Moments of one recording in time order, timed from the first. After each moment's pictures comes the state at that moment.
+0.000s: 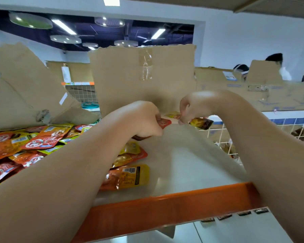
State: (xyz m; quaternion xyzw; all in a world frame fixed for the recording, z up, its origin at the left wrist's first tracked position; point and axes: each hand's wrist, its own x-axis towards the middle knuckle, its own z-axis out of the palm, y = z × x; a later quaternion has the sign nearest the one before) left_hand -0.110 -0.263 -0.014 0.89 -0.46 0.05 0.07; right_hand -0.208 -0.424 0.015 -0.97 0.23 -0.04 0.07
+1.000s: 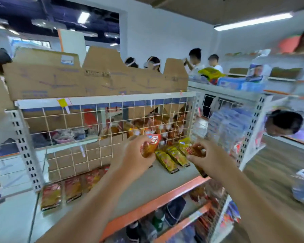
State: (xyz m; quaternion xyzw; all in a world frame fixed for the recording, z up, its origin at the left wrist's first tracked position) left_hand -0.508 -0.592 -0.192 0.71 -0.53 -0.02 0.46; right_hand -0.735 -0.702 -0.164 -0.83 0.45 -0.26 0.20
